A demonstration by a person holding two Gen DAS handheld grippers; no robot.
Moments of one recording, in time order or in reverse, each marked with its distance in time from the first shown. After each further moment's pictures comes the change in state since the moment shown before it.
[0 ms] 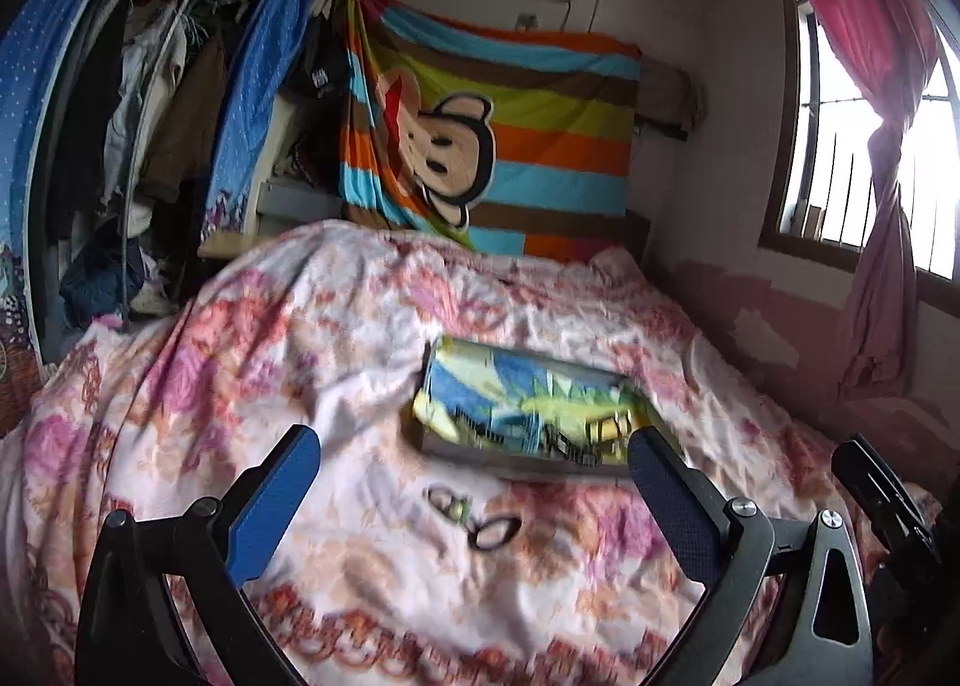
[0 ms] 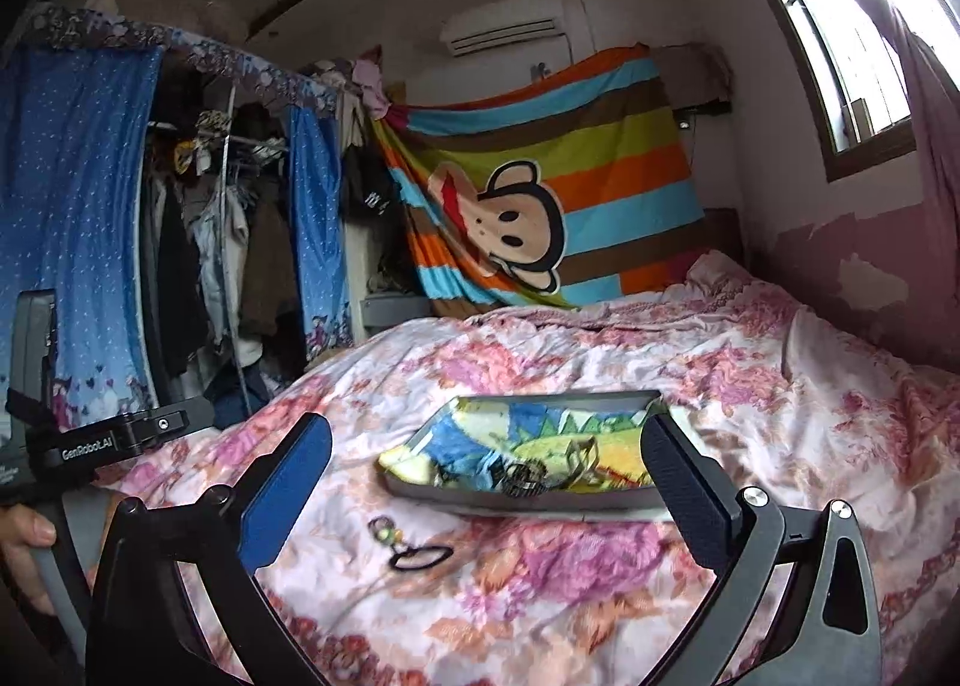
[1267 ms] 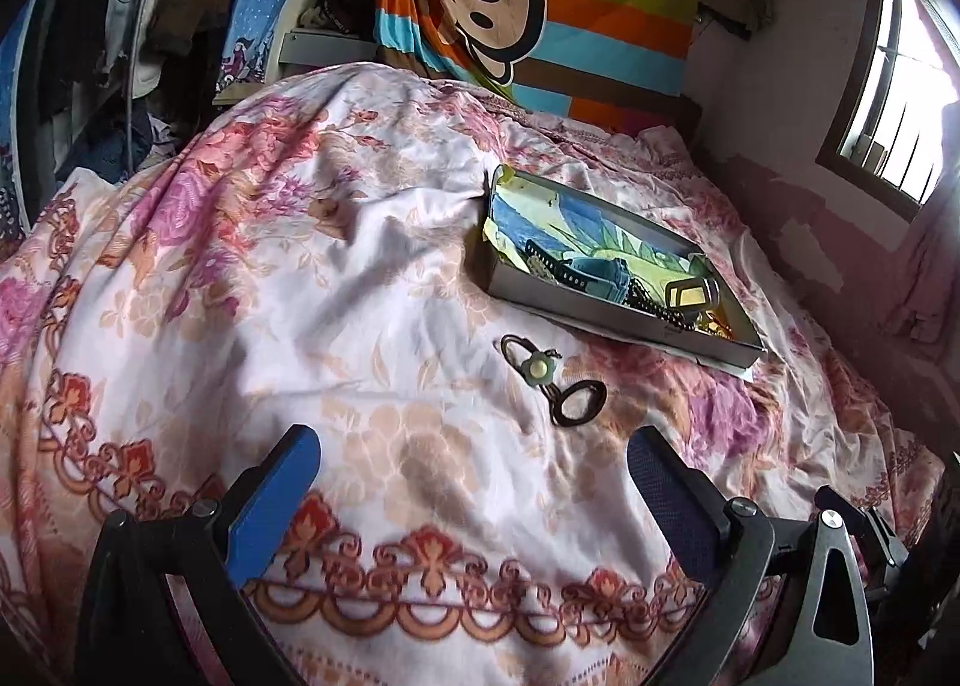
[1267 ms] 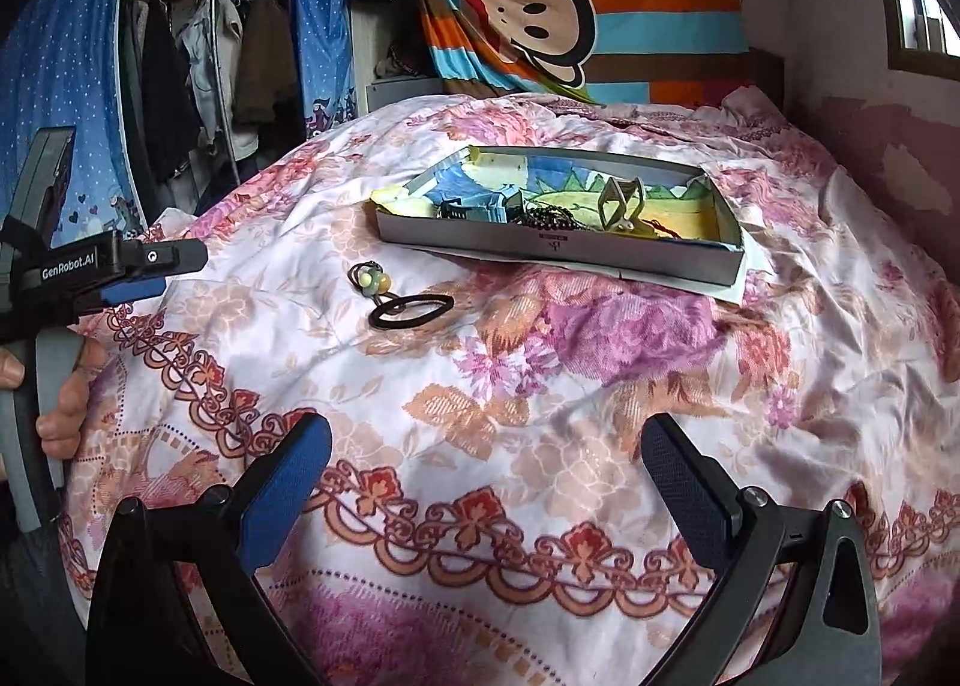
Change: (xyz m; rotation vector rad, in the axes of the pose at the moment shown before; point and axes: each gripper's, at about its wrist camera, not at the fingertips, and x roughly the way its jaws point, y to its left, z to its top) left arm 0.082 0.052 -0.045 -0.081 0.327 0.046; right arm 0.086 -0.004 -0.087 -0.073 0.497 0.010
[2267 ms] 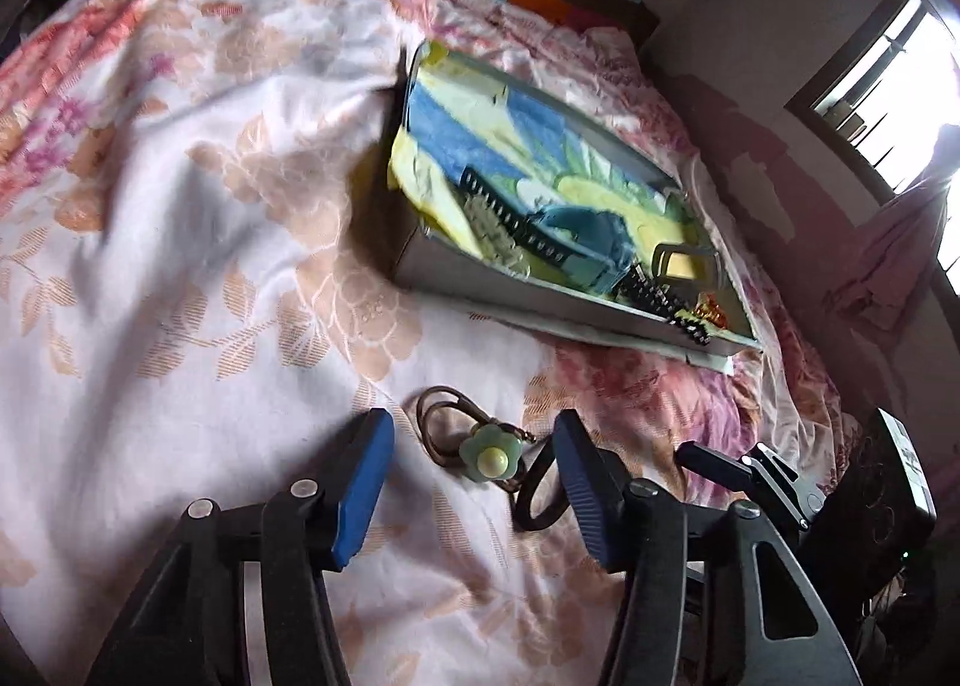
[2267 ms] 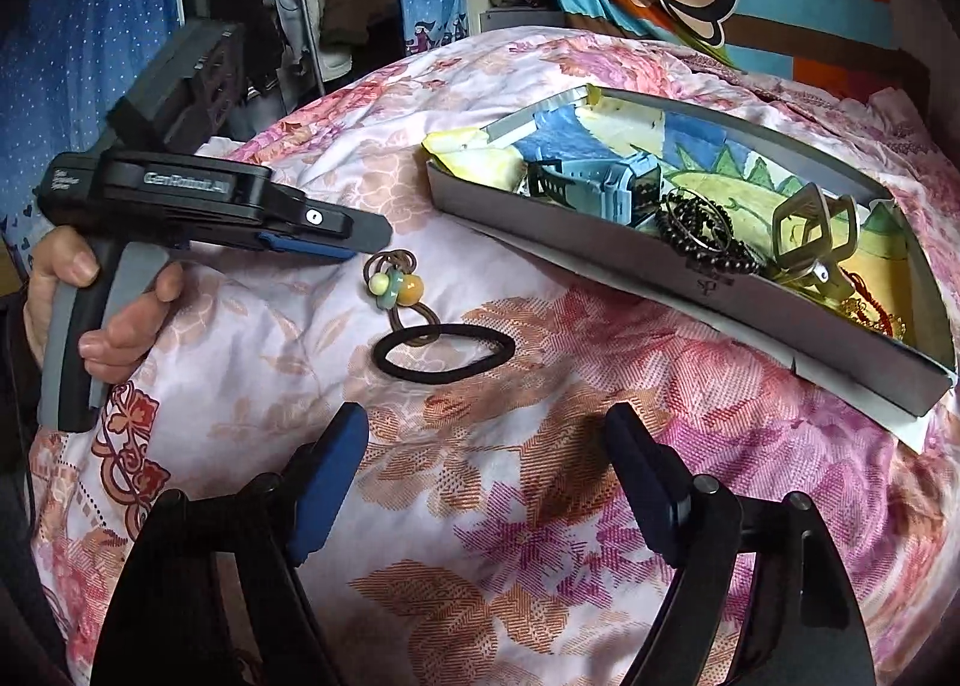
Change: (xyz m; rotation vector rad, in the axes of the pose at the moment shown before) left arm 0.157 -0.009 0.054 -0.020 0.341 -0.266; right arm 0.122 0.013 0.050 -0.165 0.160 0.269
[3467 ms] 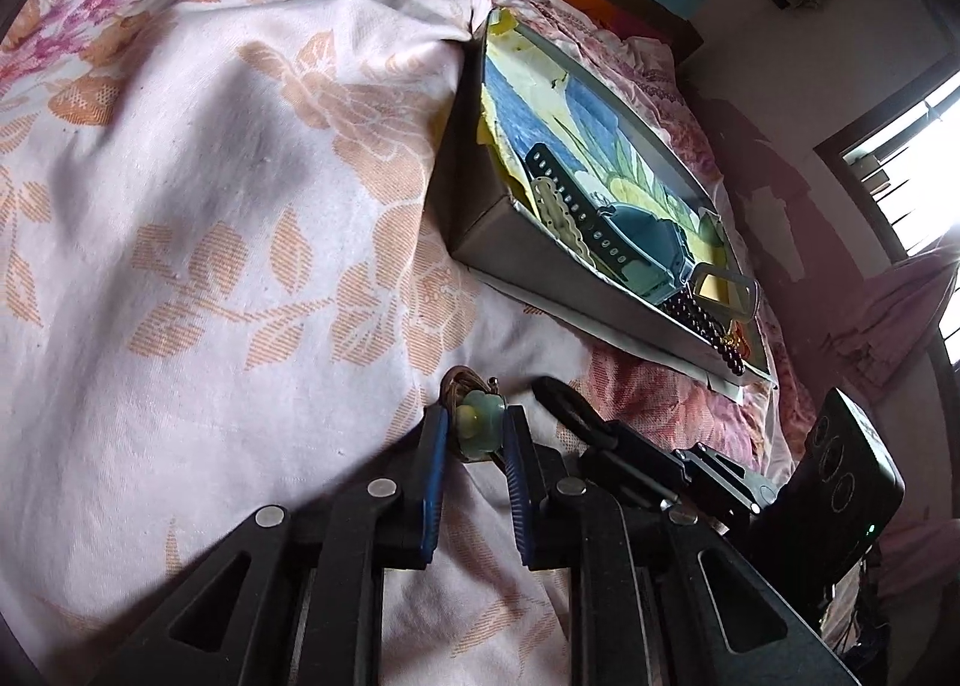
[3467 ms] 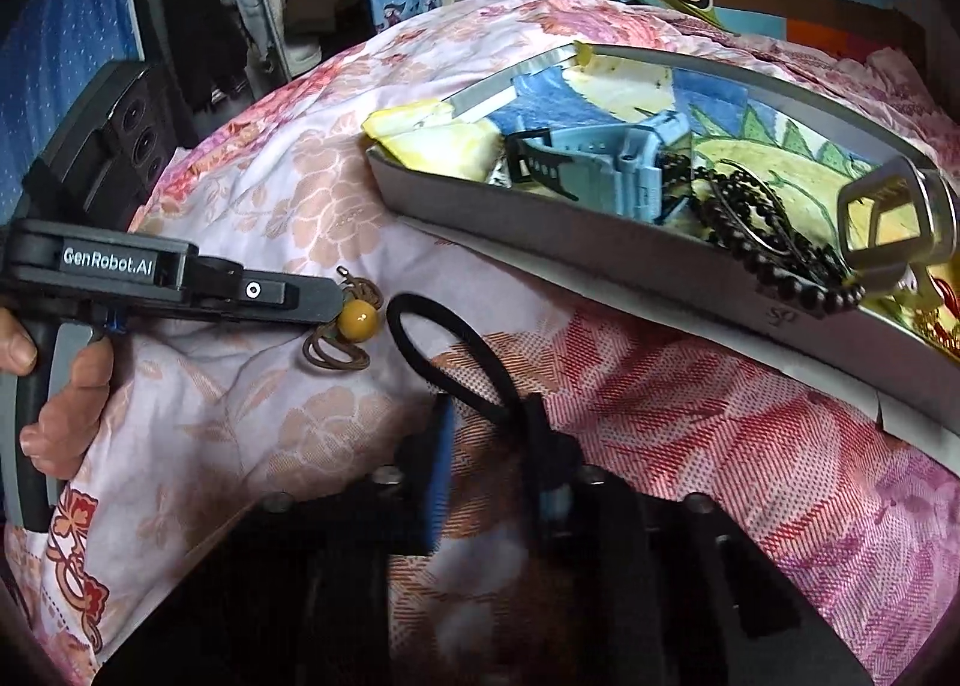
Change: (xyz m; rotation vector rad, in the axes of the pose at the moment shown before) left arm 0.019 0.026 -0.004 -0.132 0.012 -0.029; right arm 0.062 -0.018 0.019 0.102 0.038 0.018
